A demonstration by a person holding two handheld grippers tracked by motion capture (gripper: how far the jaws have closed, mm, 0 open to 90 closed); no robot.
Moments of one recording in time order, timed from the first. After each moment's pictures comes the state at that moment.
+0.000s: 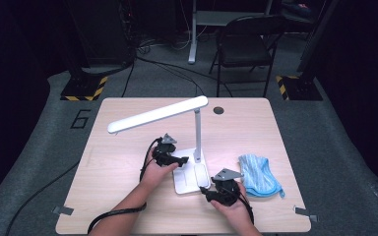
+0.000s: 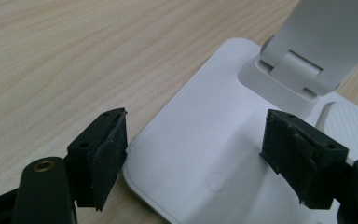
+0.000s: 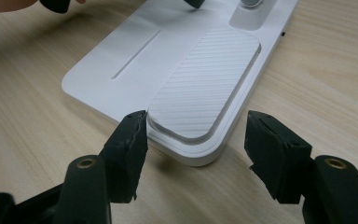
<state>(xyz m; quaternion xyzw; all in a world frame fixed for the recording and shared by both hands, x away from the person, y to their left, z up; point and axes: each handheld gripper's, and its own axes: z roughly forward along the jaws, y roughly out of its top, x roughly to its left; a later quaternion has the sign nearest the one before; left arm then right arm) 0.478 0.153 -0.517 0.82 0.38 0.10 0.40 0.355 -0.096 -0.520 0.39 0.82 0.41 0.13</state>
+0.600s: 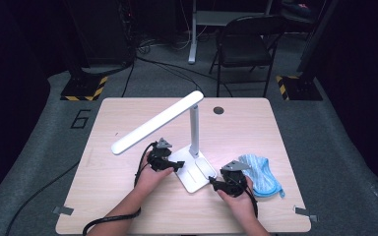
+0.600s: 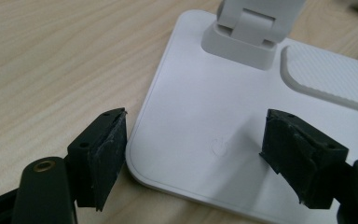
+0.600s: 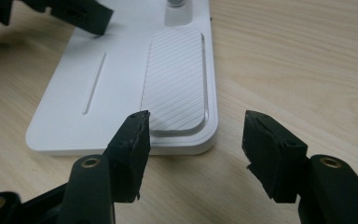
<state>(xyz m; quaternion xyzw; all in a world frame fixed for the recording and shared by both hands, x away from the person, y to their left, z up) 0.459 0.169 -0.519 0.83 0.38 0.10 0.40 0.376 -0.117 -0.515 0.45 0.79 0.40 0.16</state>
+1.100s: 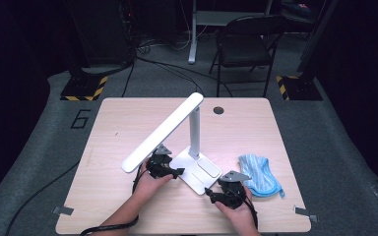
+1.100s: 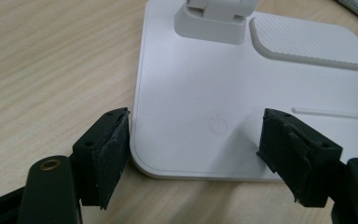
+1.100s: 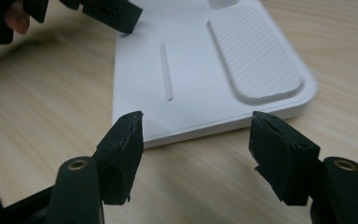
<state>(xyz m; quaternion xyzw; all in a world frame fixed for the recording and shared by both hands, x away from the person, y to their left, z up) 0.436 0.166 -0.519 0.84 0.37 0.08 0.40 0.341 -0.107 -0.519 0.43 0.80 0.41 0.13</state>
